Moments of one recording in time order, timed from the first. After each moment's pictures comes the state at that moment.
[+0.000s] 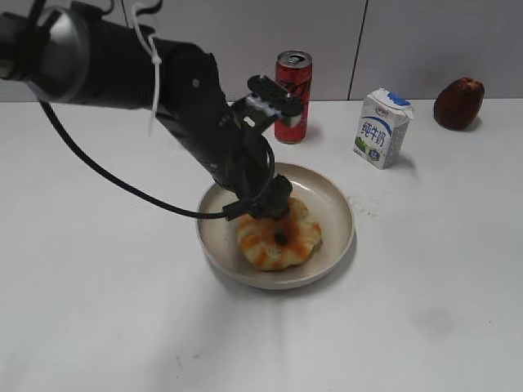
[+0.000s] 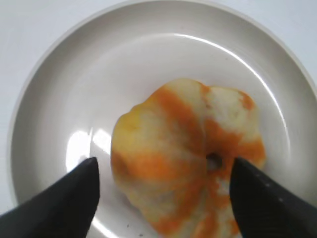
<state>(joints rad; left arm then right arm) -0.73 2.01 -1.41 -0.29 0.58 0.53 0.14 -0.01 -0.42 0.09 0.95 -0.05</state>
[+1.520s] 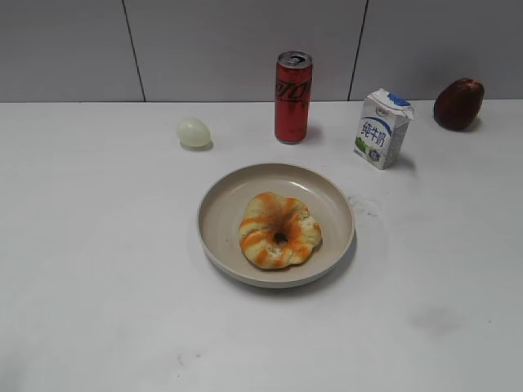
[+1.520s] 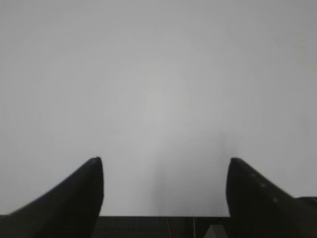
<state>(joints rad) 0.03 0.65 -0.71 -0.11 1.15 0.22 0.14 -0.01 -0.42 0.09 0.95 -0.05</state>
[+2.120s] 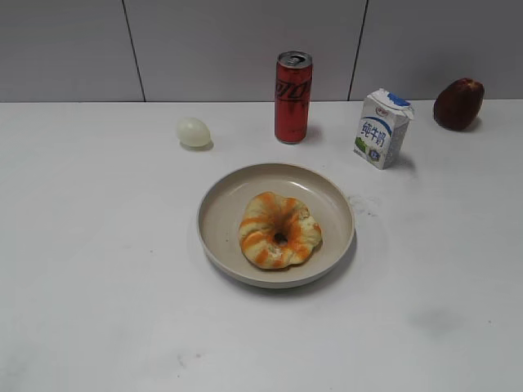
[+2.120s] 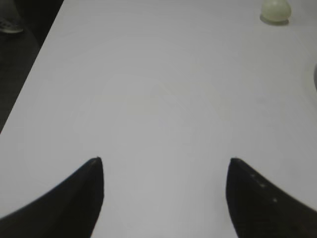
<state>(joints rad) 0.03 0.10 -0.51 -0.12 1.07 0.16 0.14 -0.01 -0.42 0.09 0.95 -0.05</state>
